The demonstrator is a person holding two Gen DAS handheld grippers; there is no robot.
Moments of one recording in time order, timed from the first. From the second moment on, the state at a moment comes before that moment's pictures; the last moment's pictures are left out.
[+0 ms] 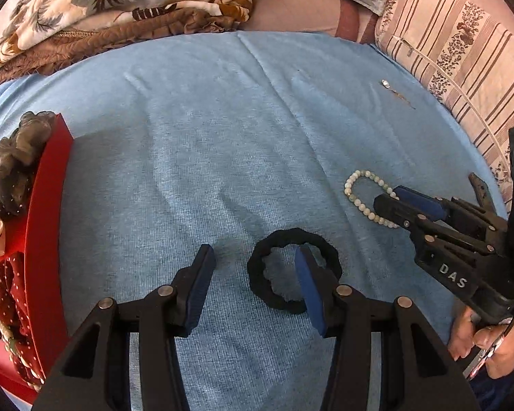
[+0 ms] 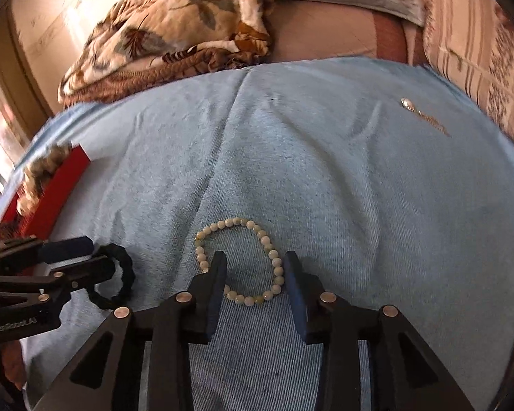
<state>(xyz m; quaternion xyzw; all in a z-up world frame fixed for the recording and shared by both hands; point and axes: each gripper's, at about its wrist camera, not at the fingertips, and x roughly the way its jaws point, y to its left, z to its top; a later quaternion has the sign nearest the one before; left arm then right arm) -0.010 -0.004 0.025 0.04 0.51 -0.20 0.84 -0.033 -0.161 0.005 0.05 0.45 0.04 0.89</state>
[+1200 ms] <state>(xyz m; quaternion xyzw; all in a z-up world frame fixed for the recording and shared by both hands) -0.081 0.056 0.123 0.01 0.39 -0.22 0.89 -0.138 -0.179 0.118 0.13 0.36 0.00 0.92</state>
